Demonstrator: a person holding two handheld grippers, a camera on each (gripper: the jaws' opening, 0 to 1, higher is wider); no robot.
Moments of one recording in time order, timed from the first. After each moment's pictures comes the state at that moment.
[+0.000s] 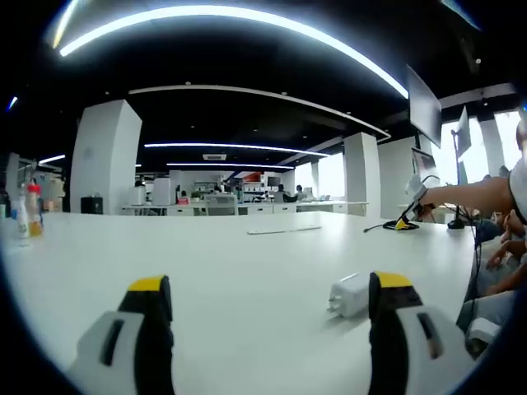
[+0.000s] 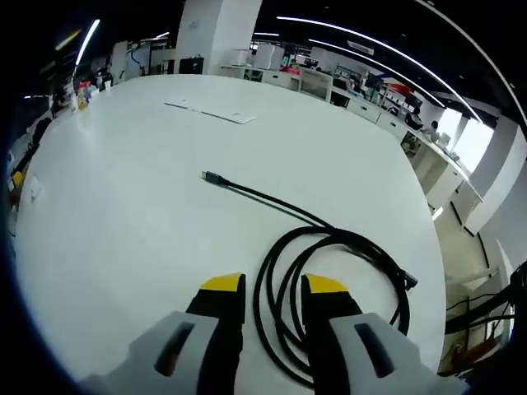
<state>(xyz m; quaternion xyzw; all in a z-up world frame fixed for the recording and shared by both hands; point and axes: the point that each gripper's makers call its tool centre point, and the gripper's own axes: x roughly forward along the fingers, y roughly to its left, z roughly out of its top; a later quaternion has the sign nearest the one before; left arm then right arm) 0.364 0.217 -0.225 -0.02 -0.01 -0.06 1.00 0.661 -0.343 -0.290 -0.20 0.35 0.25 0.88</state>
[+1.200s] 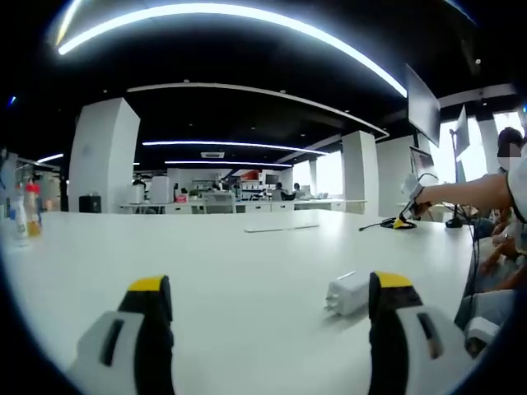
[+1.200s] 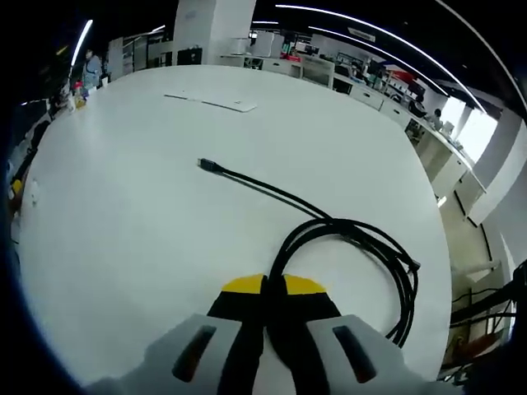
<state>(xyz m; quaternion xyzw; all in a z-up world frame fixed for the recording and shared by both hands) 0.363 0.211 -0.226 -0.02 0.00 -0.07 1.00 0.652 -0.337 -0.296 -0.20 0.38 0.25 0.87</state>
